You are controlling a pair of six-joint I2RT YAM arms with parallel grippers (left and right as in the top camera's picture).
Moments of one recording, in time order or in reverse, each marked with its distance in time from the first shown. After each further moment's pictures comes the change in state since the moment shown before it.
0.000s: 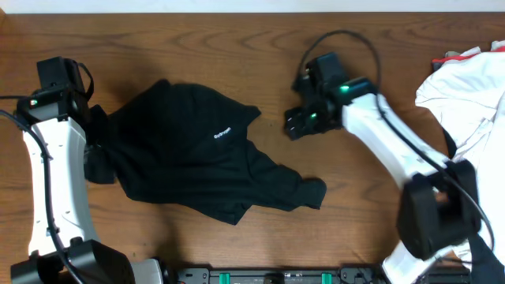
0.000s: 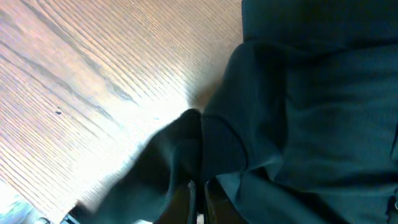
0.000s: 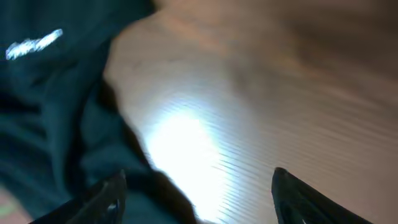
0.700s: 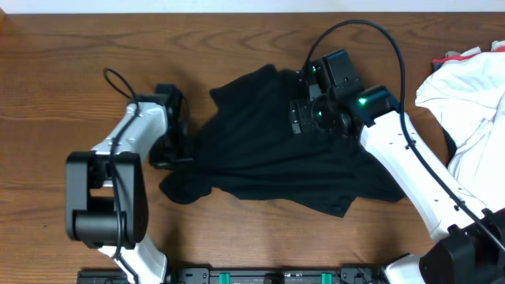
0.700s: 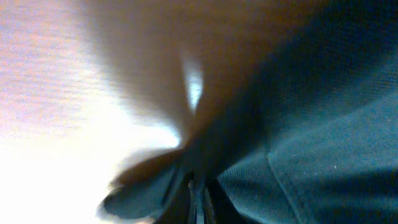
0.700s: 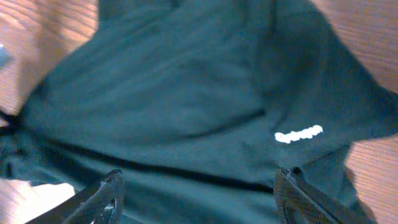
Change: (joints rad) left arm -0.347 0.335 -0.222 0.142 0.212 0.188; right arm 0.029 -0.240 0.000 -0.024 0.192 0.116
